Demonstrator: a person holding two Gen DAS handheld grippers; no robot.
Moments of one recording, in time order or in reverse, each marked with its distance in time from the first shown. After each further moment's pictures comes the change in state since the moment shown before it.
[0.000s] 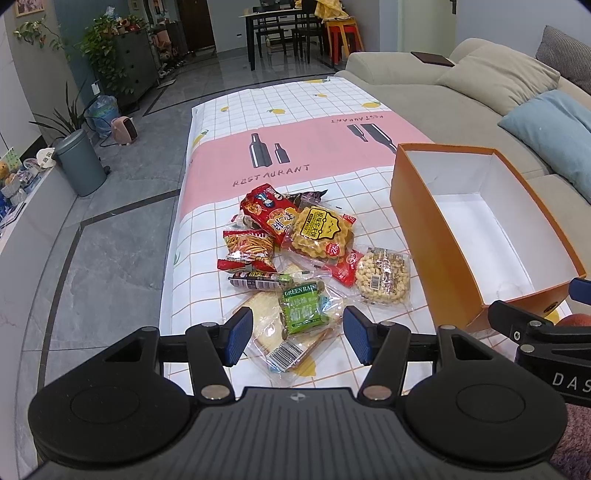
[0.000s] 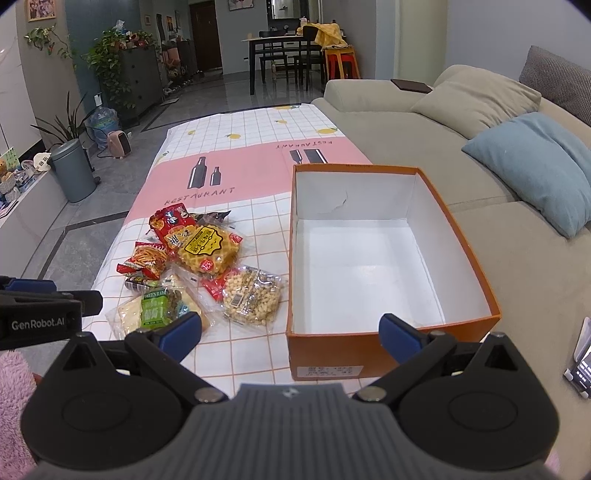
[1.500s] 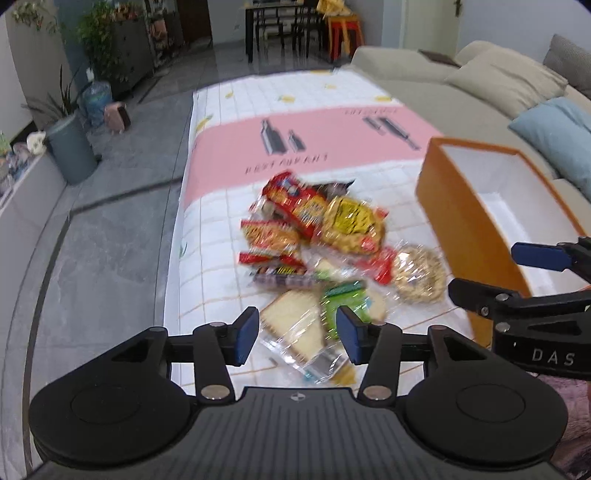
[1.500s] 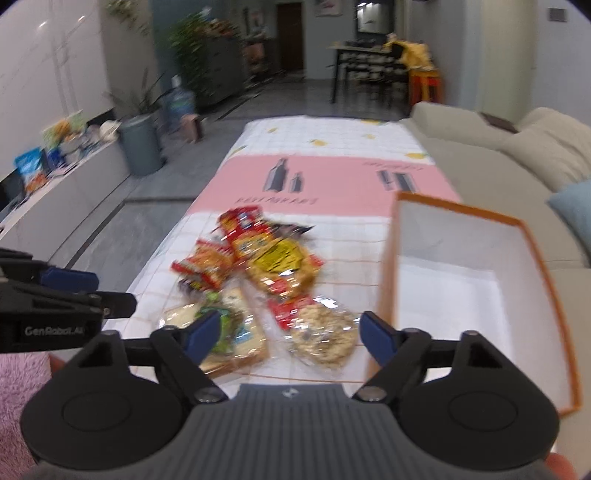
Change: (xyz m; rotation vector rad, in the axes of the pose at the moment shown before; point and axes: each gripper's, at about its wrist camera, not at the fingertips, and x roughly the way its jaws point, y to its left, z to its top) left arm 0.050 0.058 -0.003 -0.026 0.033 -0.057; right arm 0.057 0.056 0.021 -0.201 -0.018 0.209
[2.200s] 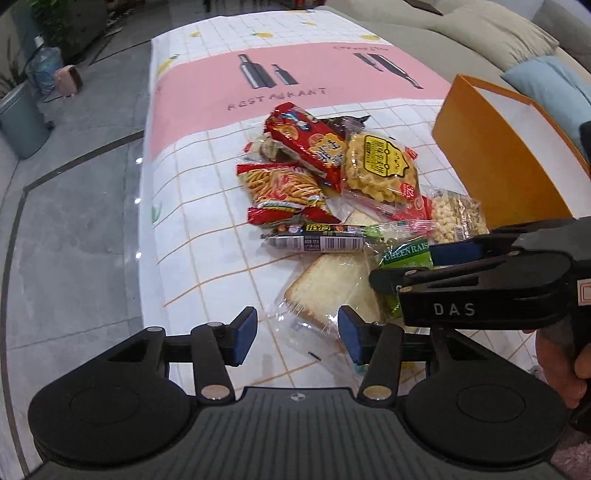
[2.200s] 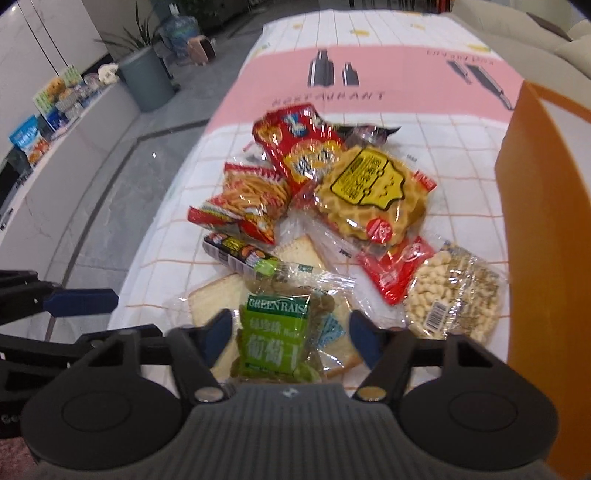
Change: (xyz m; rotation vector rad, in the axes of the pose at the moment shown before) left arm 0.079 0.053 0.002 0.085 0.164 -0.147; right arm 0.161 0.046 0.010 0.114 0.322 0.116
